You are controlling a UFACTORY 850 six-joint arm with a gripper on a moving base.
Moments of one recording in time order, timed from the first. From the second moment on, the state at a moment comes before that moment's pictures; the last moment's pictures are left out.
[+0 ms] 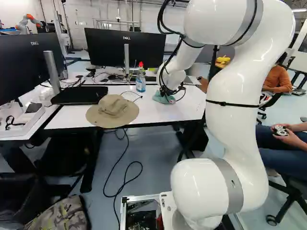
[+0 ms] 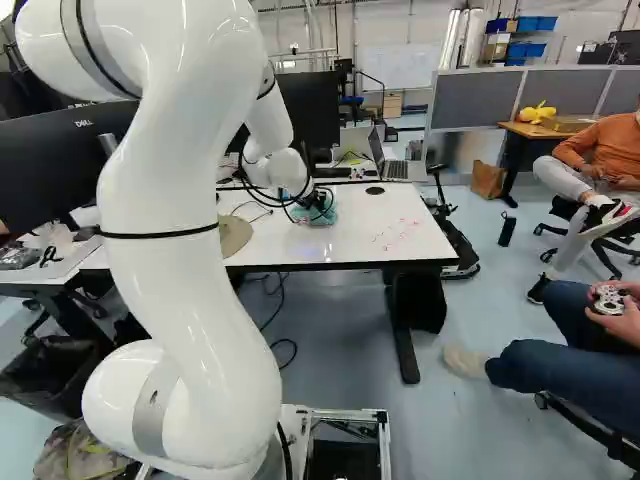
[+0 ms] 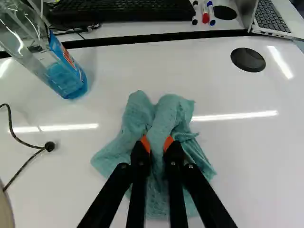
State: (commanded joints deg) arm -3.9 -21.7 -55.6 0.0 10.2 0.0
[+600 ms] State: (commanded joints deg) arm -7.1 -21.3 -55.3 0.0 10.2 0.0
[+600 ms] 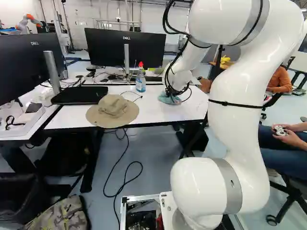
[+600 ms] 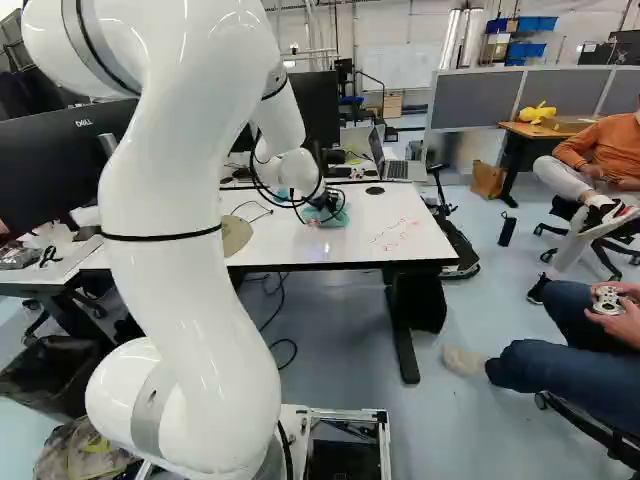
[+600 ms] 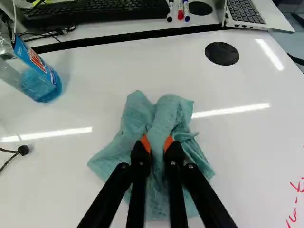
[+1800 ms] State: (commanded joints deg) arm -1.3 -7.9 -48.3 1.2 -4.3 0.0
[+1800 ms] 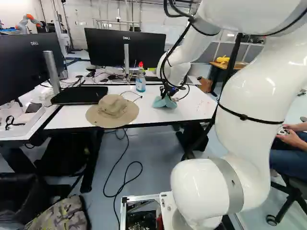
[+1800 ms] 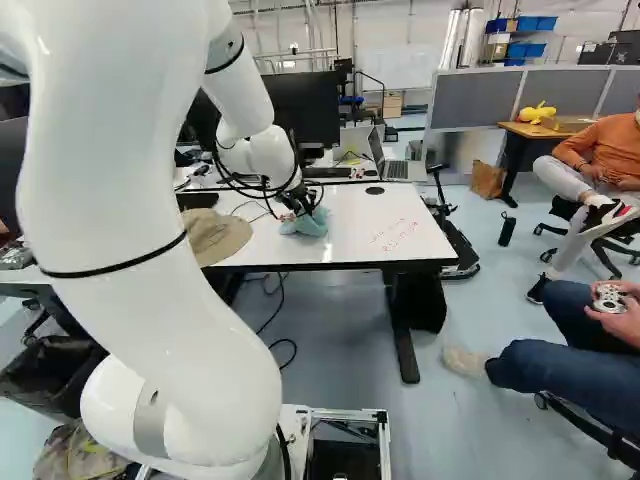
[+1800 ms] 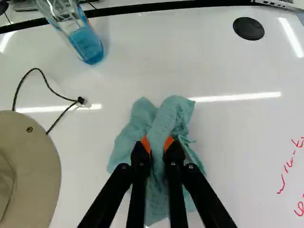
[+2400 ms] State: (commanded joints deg) arm -1.4 -7.2 -47.7 1.2 -4.3 0.0
